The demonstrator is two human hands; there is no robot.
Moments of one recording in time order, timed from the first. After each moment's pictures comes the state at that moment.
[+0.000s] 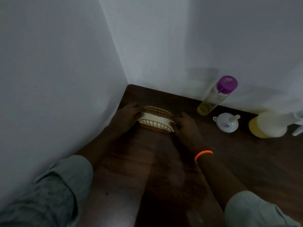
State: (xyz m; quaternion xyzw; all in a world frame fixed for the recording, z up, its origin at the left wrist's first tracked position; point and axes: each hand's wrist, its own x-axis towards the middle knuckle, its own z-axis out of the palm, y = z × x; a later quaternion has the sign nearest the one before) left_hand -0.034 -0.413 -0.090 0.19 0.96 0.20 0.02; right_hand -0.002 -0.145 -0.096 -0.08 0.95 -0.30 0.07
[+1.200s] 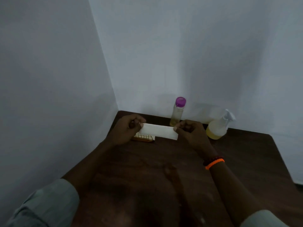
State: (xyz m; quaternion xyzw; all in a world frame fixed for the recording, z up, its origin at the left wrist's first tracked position) left_hand 0.064 -0.356 0.065 0.16 0.85 0.50 0.02; right_hand 0.106 -0.073 0.070 -0.01 0.81 -0.58 -0.06
